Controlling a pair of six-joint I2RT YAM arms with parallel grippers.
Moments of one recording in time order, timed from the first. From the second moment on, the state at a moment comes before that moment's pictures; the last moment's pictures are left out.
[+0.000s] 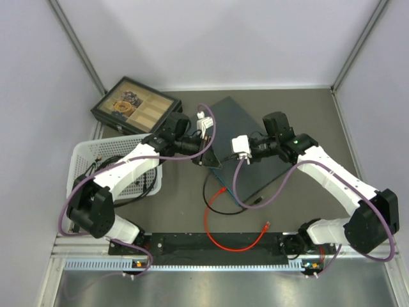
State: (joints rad) left arm -0.55 1.46 1.10 -0.32 0.89 -0.35; right arm 0.53 1.30 1.08 -0.55 -0.77 -1.10
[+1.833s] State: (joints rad) left arm -0.88 1.16 0.67 0.33 0.32 0.37; right arm 0.54 1.23 0.96 -0.41 -0.85 -0.81
